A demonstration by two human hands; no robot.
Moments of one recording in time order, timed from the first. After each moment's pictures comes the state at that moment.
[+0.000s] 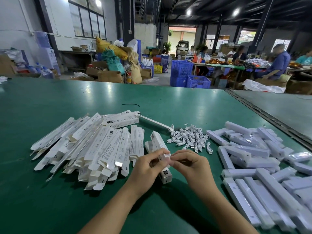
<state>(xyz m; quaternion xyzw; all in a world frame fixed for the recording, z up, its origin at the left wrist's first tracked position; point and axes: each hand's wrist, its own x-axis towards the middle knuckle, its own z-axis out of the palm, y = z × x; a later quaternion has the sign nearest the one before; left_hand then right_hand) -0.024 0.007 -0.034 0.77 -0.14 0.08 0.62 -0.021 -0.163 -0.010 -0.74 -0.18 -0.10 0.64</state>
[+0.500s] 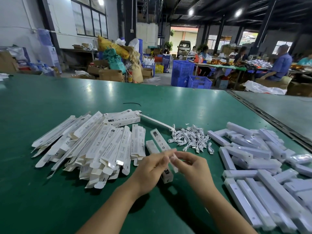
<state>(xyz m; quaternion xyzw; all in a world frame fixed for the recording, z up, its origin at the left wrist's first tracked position) -0.028 0.007 -0.025 0.81 -0.19 0.05 0.55 -0.016 -0.161 -0.017 -0.77 -0.07 -0.03 0.63</state>
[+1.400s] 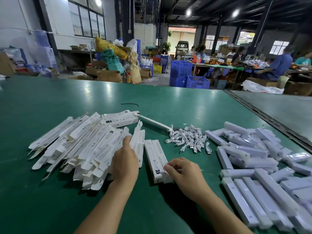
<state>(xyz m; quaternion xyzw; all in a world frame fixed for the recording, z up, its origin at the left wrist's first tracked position) -0.009 0.027 -0.025 0.89 0.16 0.30 0.30 -0.015 -0.160 -0.027 -0.90 -0.15 -0.07 0.41</state>
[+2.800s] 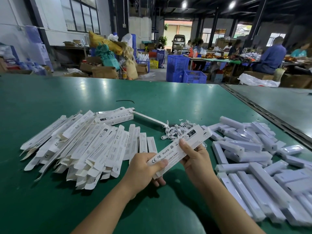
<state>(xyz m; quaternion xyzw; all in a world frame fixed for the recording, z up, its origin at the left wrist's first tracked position) -0.040 -0.005 -0.011 0.76 -0.05 -0.02 0.65 0.002 -0.174 -0.010 -0.46 -0.05 0.02 0.89</state>
